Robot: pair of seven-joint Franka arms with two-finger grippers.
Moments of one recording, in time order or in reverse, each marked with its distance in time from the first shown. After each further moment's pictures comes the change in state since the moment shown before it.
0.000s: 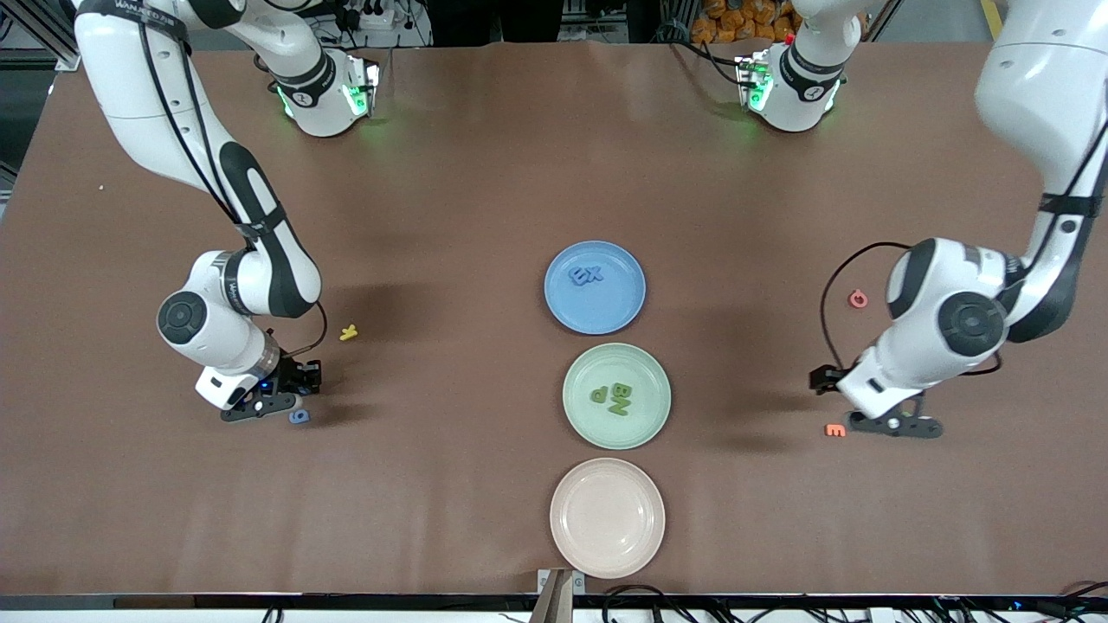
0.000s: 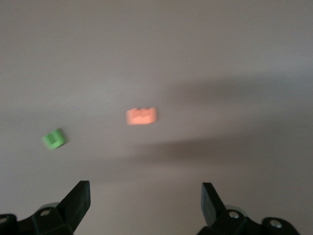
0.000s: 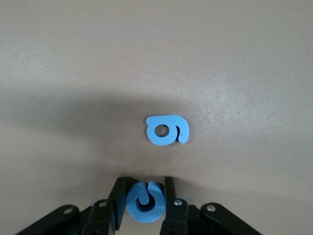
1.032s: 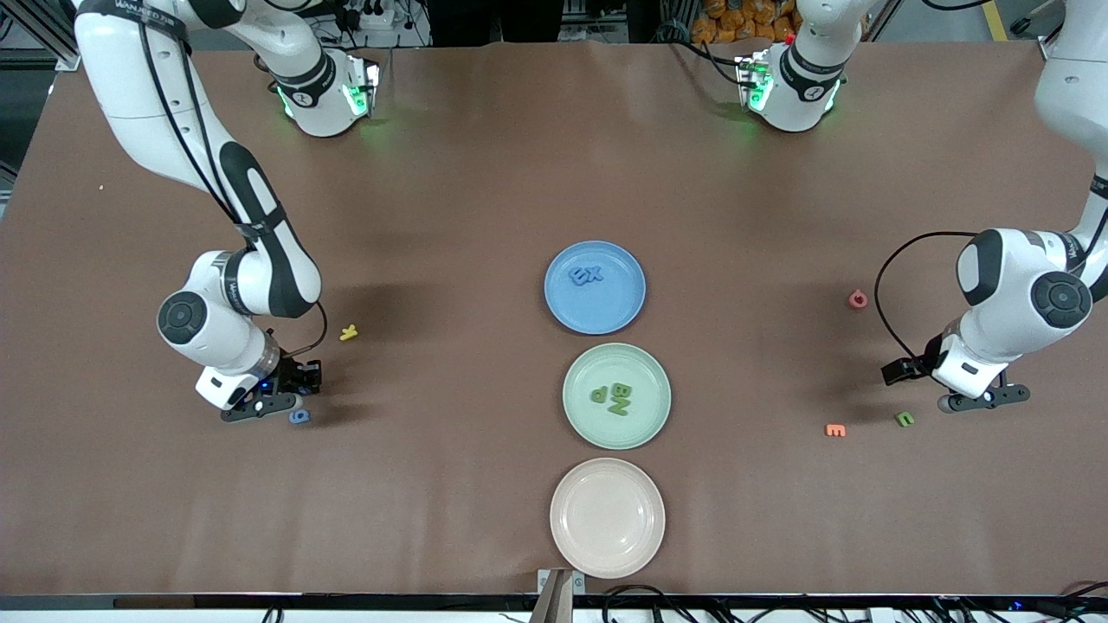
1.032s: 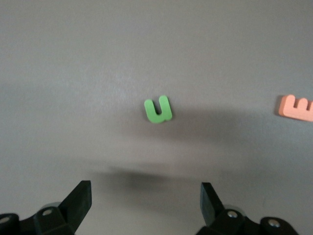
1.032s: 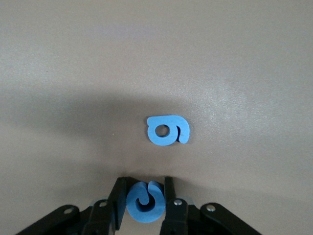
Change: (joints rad) left arm 0.237 0.027 0.048 -0.181 0.033 0.279 -0.061; right arm 0.000 -0.001 0.000 0.000 0.000 -0.001 -0.001
